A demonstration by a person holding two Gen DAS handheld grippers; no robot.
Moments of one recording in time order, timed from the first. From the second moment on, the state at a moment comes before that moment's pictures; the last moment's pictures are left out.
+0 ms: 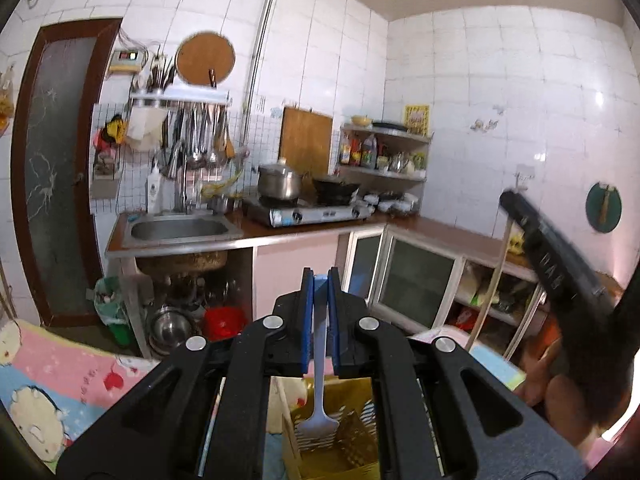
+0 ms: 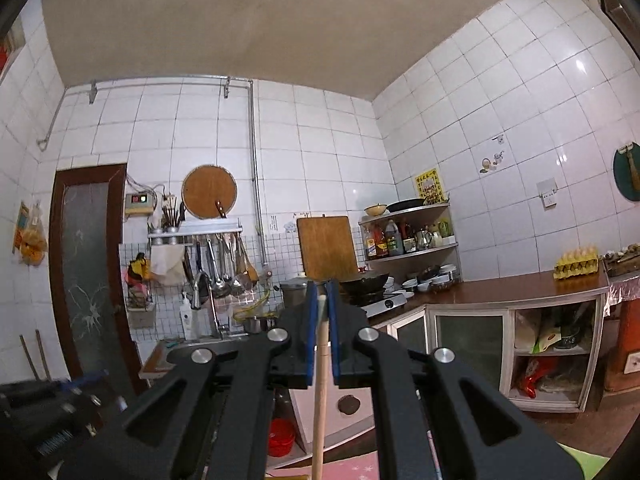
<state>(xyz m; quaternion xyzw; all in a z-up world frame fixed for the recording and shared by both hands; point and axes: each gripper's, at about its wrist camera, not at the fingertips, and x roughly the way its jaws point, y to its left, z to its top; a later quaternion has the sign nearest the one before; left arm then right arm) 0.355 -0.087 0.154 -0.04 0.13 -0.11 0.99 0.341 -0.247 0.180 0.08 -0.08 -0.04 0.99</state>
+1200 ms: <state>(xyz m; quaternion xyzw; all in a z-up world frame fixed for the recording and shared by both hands) 0.270 0.009 0.097 -0.07 0.27 -0.03 0.96 0.255 -0.261 0.068 0.05 0.23 -0.04 0.97</state>
